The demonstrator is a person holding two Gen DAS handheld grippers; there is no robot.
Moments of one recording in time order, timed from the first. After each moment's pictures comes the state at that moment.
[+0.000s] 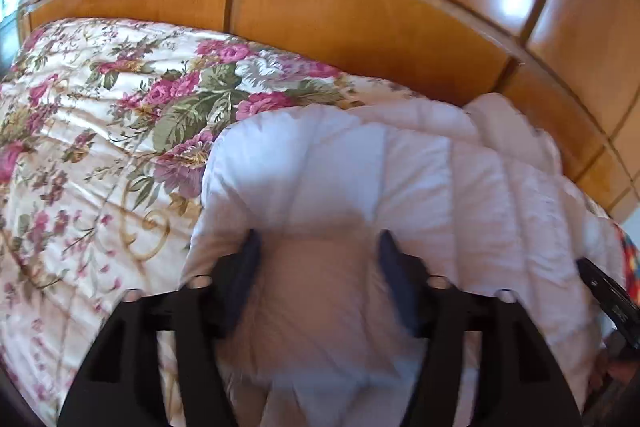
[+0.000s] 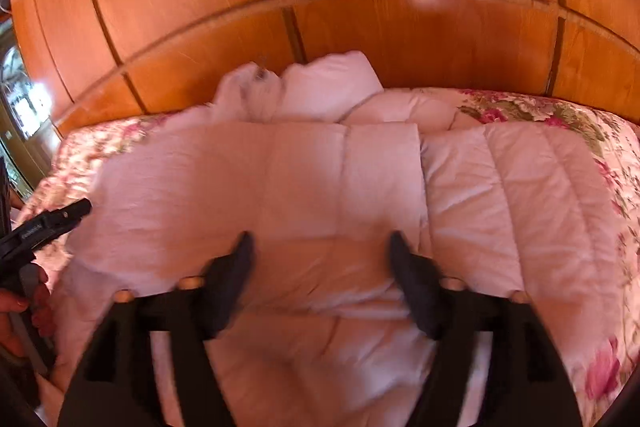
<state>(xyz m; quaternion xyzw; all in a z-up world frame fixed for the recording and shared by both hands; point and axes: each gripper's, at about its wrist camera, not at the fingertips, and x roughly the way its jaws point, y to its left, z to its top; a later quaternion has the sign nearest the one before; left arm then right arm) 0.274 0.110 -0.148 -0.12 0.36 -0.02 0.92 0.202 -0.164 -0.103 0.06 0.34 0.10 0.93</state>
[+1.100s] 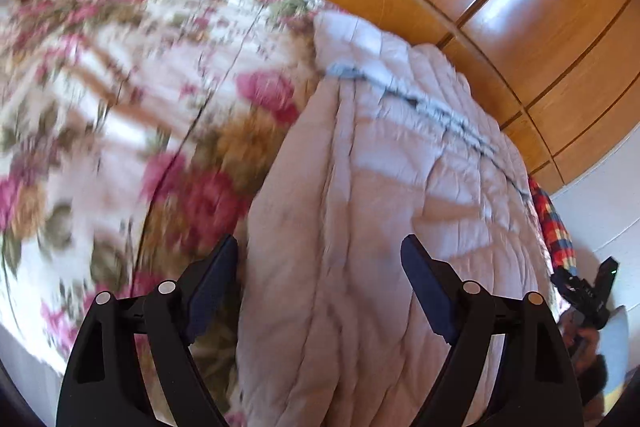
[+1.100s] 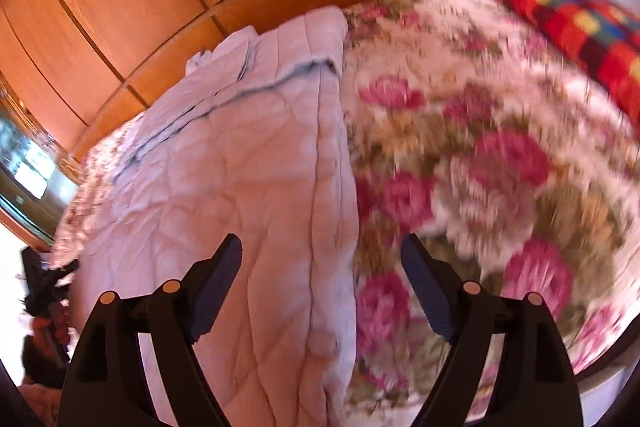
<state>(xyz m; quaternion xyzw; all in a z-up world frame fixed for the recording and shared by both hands) 0.026 0.192 -0.171 -0.23 0.41 -0.12 0.88 -0.051 -0.322 -0.134 0.20 0.39 0.08 0.90</state>
